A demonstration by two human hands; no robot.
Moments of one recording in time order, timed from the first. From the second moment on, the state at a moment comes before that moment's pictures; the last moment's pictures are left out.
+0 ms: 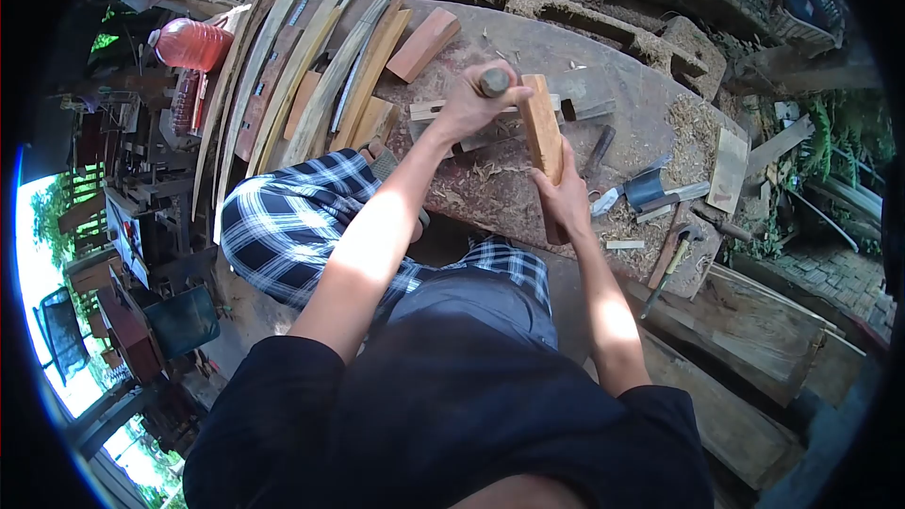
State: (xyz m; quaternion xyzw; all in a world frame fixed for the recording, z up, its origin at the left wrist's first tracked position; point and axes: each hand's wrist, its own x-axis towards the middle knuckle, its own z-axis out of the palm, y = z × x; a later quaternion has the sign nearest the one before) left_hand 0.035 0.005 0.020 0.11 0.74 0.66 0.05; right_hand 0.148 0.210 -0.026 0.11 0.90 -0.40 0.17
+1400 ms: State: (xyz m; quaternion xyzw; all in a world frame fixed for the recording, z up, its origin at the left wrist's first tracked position) left_hand 0.033 -0.024 0.019 0.02 0.67 0.74 0.12; right_hand 0.124 0.209 0.017 0.04 0.89 -0.44 0.10
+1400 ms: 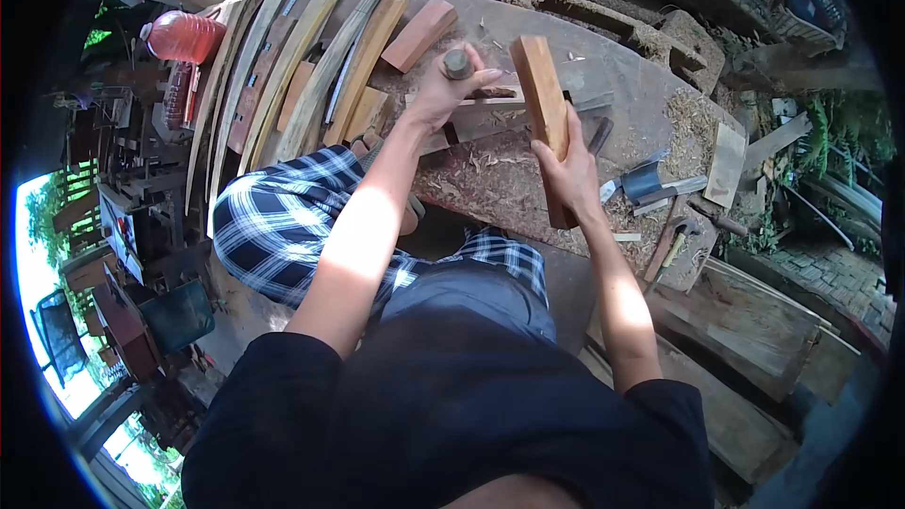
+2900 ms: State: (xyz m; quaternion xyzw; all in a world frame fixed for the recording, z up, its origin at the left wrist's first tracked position) left_hand 0.037 0.015 0.007 0.05 0.76 0.65 0.04; right_hand 0.090 0.191 0.126 -0.10 0.92 -0.36 0.12
